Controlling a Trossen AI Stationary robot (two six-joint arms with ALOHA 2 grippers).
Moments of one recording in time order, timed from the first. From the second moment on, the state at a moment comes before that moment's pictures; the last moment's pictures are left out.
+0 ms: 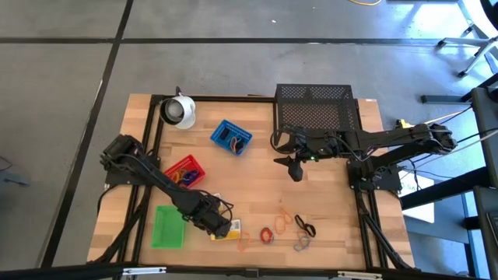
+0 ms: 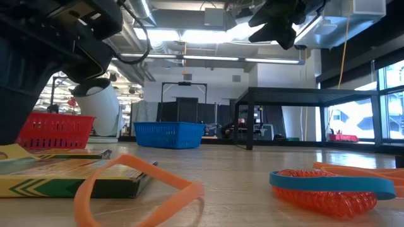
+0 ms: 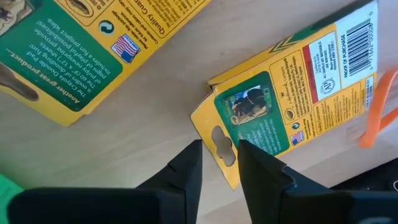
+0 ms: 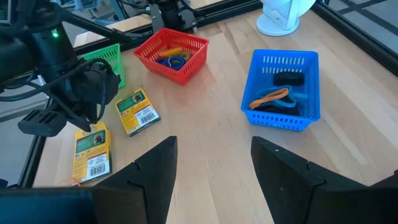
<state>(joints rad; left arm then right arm) -0.56 1.80 1.12 -0.58 0.08 -1.79 0.09 1.19 0.92 -0.28 0.13 0.33</state>
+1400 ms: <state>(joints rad) -0.56 1.69 1.12 -0.60 -0.08 -1.74 0.20 1.38 0.92 -0.22 0.04 0.42</state>
